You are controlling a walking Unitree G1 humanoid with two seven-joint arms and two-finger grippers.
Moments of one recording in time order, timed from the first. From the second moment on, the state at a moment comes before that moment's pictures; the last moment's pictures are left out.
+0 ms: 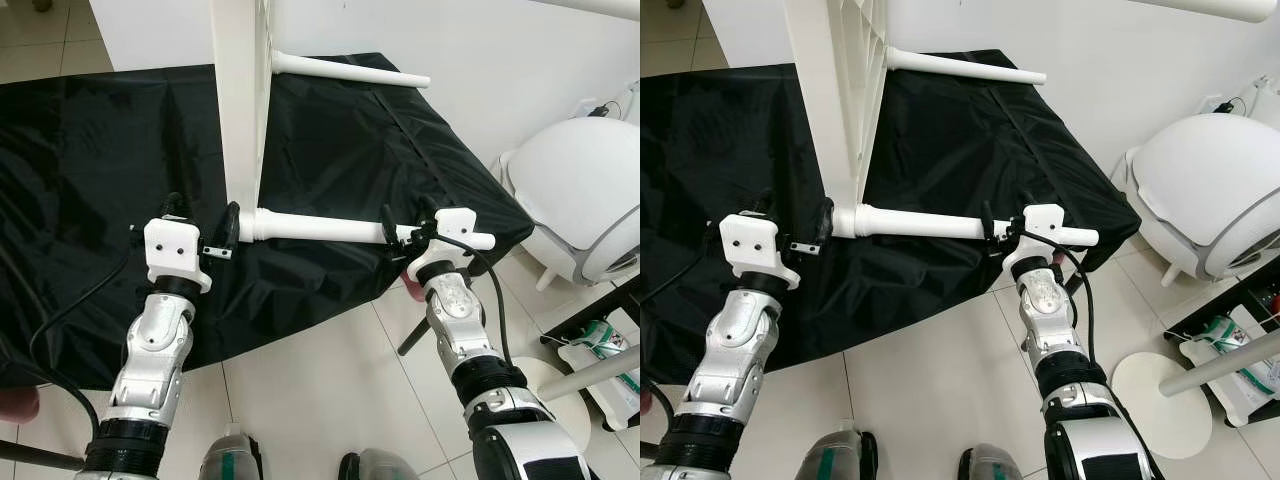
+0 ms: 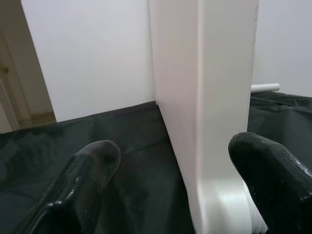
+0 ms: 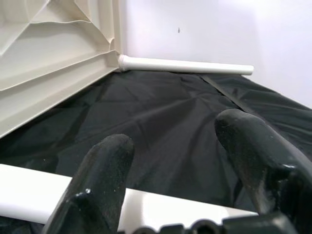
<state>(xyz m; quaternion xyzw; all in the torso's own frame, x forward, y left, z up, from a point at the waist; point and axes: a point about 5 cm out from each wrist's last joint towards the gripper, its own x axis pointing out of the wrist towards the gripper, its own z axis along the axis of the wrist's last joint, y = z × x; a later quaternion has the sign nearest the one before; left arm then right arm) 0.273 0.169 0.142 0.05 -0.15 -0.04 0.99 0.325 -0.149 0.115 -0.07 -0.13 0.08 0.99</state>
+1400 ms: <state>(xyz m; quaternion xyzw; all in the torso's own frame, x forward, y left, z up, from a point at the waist) 0.262 0.167 0.147 0.03 -0.14 -0.06 0.99 0.306 -0.149 0.129 -0.08 -0.14 0.08 0.98</state>
